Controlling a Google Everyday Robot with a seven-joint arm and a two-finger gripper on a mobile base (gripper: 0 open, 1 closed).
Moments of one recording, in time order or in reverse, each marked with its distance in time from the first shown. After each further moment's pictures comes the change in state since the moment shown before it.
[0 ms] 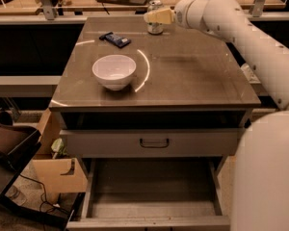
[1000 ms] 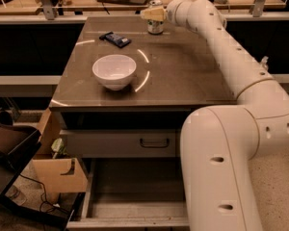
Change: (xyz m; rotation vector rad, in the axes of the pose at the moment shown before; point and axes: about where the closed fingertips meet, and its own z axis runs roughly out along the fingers) arm 0.021 -0.037 0.087 0.062 -0.014 0.051
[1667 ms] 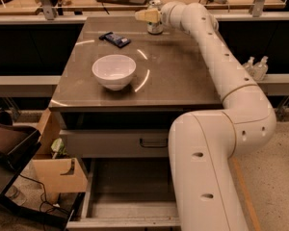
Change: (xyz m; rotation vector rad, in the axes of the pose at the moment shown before) arm 0.009 0.011 0.028 -0.036 -0.015 0.038
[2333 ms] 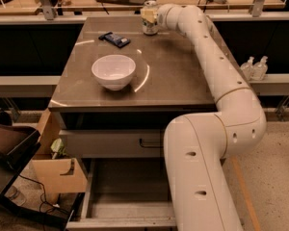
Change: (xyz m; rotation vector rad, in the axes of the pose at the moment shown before) arm 0.006 0.013 0.013 -0.035 -0.011 0.031
